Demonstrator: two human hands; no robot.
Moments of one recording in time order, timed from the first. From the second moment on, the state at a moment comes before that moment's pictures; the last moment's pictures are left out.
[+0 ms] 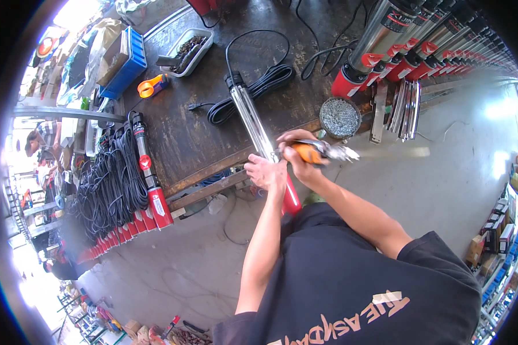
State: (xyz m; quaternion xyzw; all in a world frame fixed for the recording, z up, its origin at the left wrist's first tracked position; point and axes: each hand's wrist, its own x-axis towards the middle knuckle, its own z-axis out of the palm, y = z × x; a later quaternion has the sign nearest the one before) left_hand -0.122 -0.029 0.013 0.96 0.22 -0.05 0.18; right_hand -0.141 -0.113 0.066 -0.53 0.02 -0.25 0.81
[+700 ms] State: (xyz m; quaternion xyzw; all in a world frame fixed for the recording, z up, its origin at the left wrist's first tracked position) left_hand -0.075 0.076 0.051 0.94 0.23 -0.12 0.23; right_hand -0.082 -0.146 -0.055 0.02 0.50 -0.04 0.87
